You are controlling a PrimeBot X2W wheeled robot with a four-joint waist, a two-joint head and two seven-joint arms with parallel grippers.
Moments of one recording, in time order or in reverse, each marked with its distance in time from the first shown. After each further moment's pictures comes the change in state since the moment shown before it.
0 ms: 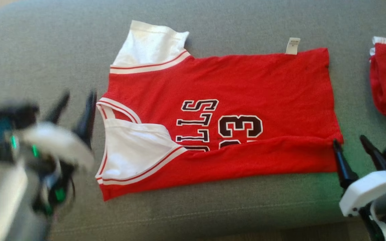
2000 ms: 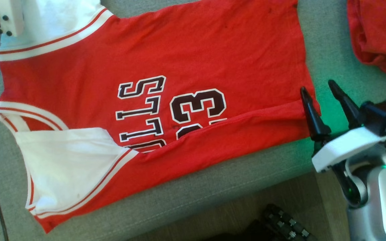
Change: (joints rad) left arm -1.009 0.134 -0.475 0.865 -0.123 -0.289 0.325; right arm -0.238 -0.001 0.156 0.078 0.060 0.000 -0.115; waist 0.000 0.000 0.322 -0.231
